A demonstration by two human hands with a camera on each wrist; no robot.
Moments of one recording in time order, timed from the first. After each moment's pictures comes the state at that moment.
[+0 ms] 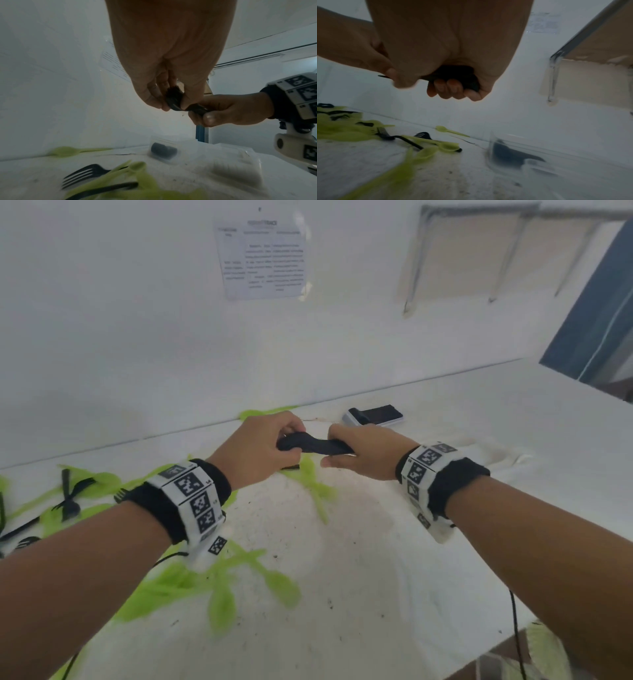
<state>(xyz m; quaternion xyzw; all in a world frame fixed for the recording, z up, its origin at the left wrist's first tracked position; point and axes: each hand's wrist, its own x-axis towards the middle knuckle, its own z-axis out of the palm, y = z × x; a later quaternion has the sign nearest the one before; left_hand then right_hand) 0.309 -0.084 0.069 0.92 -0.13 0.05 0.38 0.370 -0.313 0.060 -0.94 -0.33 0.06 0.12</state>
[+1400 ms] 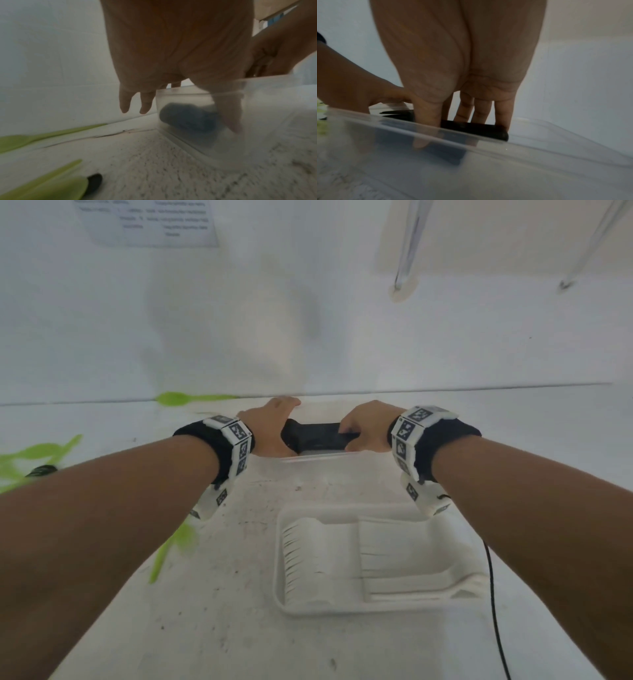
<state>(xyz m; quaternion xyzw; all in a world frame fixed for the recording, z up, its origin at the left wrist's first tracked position) 0.566 -0.239 -0.008 0.99 0.05 -0.12 0.11 0.644 -0.458 0.036 -0.89 -0.42 0.17 -0.05</state>
